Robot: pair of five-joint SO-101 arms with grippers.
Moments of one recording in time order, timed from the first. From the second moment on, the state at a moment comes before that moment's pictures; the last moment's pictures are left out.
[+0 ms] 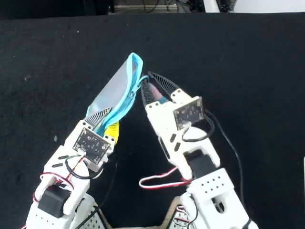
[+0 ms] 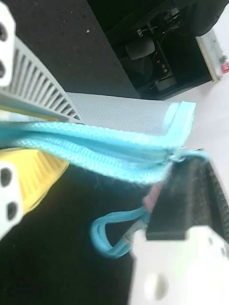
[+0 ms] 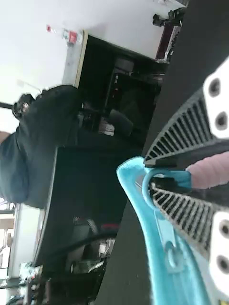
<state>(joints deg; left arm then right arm) 18.1 -103.9 76.4 48.3 -17.1 -21.0 -62.3 73.9 -1.6 6.1</state>
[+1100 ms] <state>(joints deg) 20.2 -103.8 76.4 48.6 -17.1 -9.7 -31.5 62.4 -12.7 -3.5</state>
